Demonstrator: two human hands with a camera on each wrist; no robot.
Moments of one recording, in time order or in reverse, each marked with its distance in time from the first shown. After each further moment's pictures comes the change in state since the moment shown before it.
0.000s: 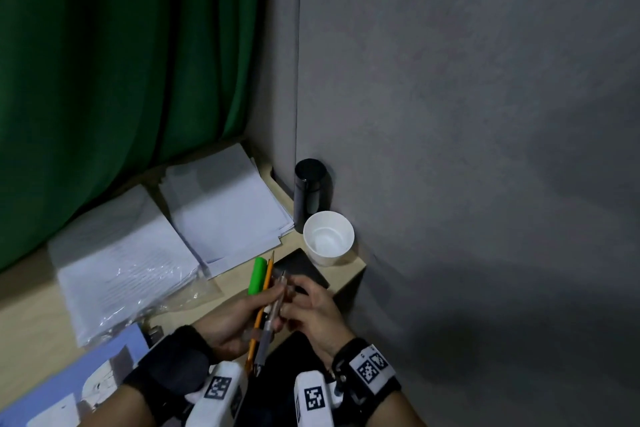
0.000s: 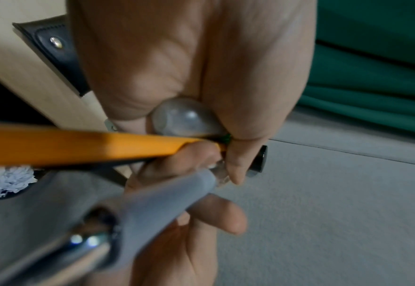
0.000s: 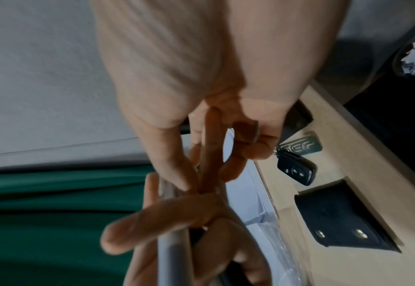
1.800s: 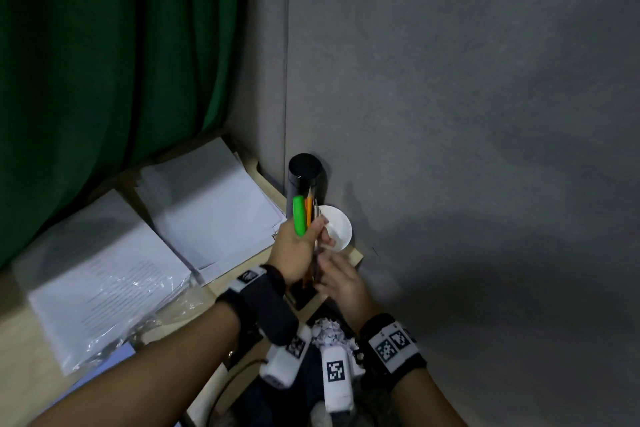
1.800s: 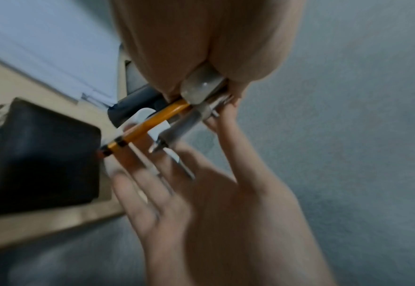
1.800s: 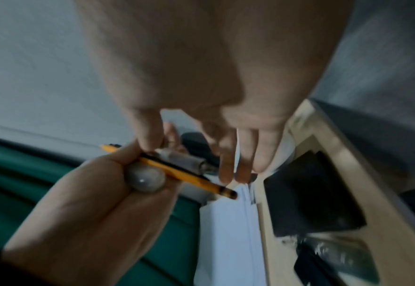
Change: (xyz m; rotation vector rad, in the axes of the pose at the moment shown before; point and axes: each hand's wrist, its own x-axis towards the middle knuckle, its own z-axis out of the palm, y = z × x) left_hand 0.087 0.046 0.047 0.477 0.245 0.561; right_hand 0.011 -0.054 -0.008 -0.112 0.320 0.006
